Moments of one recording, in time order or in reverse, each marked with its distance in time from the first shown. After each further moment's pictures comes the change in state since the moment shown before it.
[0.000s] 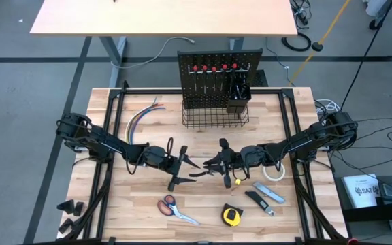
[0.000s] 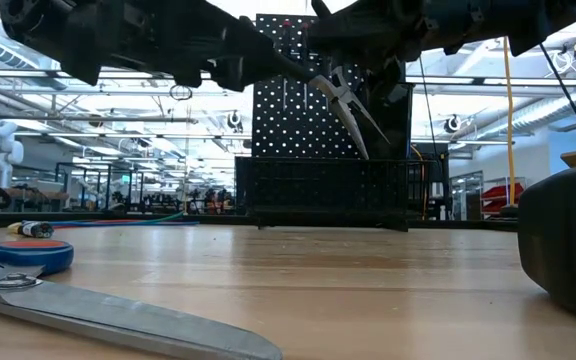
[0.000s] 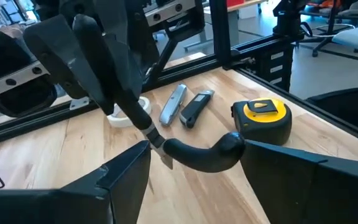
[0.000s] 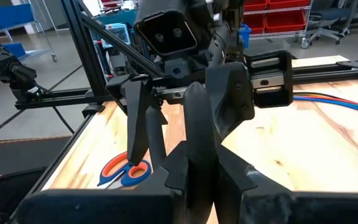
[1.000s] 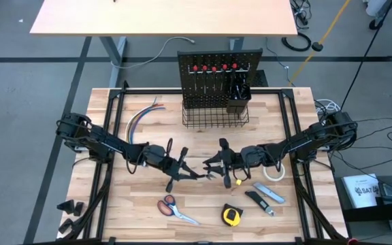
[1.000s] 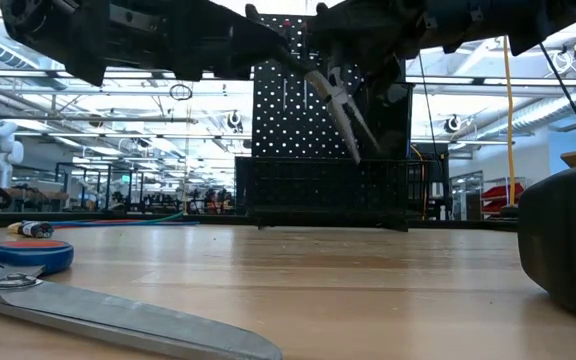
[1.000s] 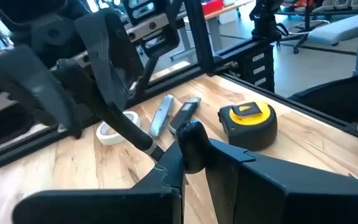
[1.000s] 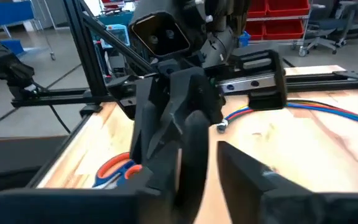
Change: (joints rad) left arm -0.001 0.000 0.000 0.021 0.093 0.090; right arm 0.000 0.004 0.000 0.017 0.009 -0.040
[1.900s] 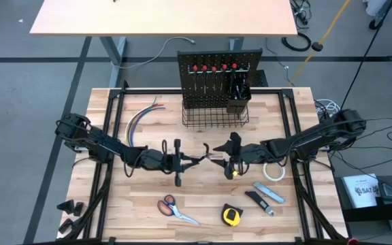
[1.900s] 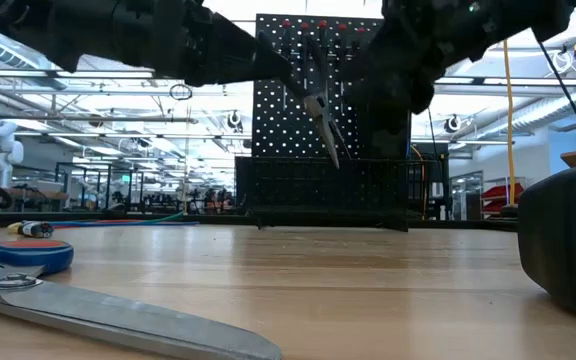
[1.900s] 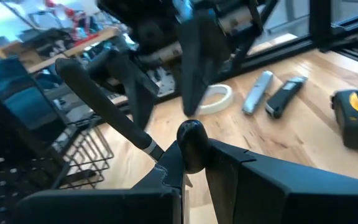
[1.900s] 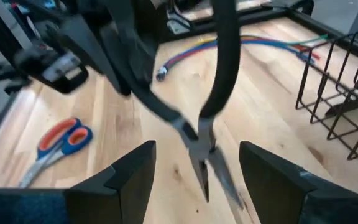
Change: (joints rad) left arm -0.054 -0.008 0.000 0.015 -0.505 0.006; right arm -0.012 -0.129 0.000 -0.397 0.178 0.195
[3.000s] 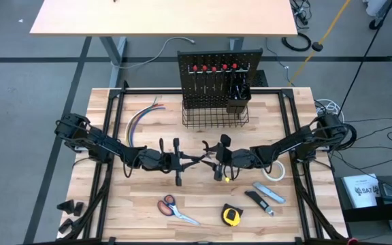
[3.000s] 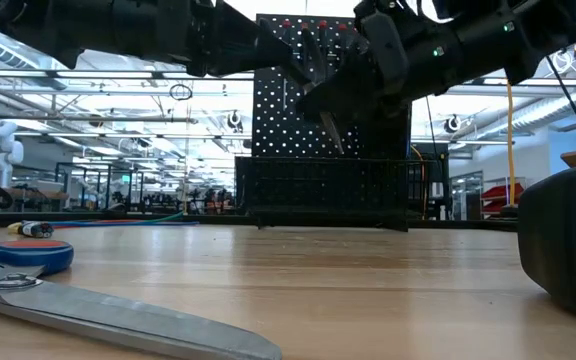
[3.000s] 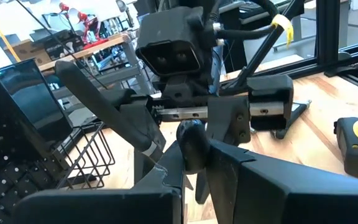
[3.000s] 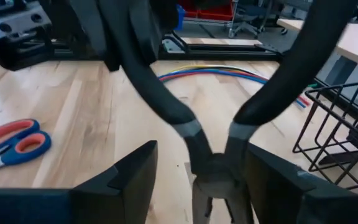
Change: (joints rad) left arm -0.008 -0.004 0.001 0.052 -0.025 -0.053; right arm -0.009 0.263 0.000 0.392 0.082 -0.263
